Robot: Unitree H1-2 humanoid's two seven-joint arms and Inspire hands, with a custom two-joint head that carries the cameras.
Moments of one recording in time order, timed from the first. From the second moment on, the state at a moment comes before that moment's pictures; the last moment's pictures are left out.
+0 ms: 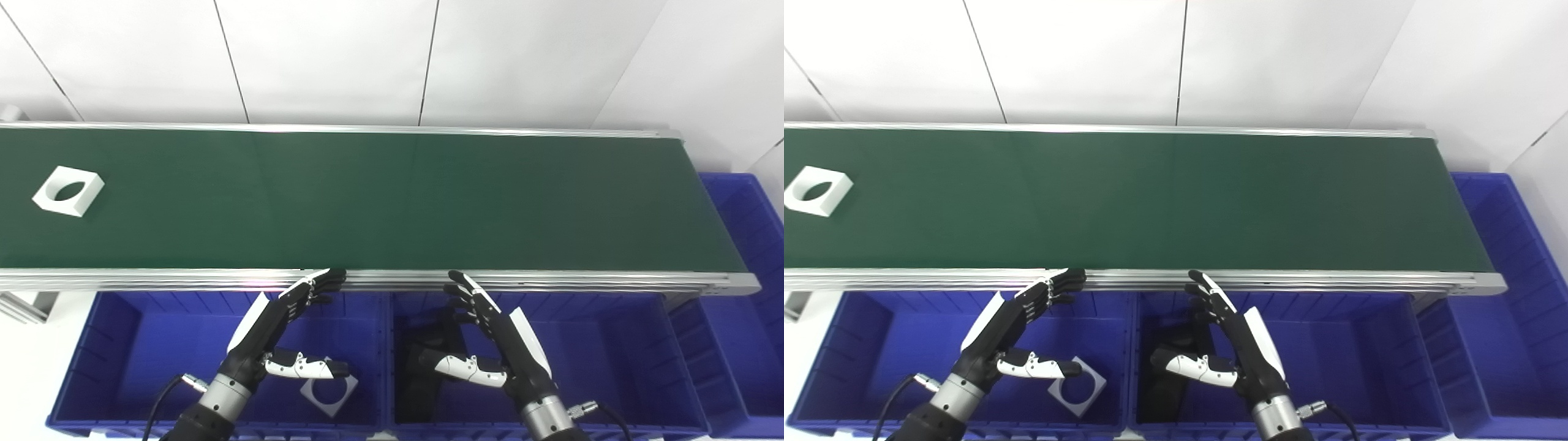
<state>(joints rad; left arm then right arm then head) 0.20 0.16 -0.21 0.09 0.09 -0.40 -0.24 0.32 -0.13 0.26 -0.23 -0.28 0.02 0.06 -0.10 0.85</state>
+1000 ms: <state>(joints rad) 0.20 0.16 -0.21 0.09 0.08 -0.40 -0.24 0.32 -0.13 0.26 -0.23 -0.28 0.02 0.07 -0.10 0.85</state>
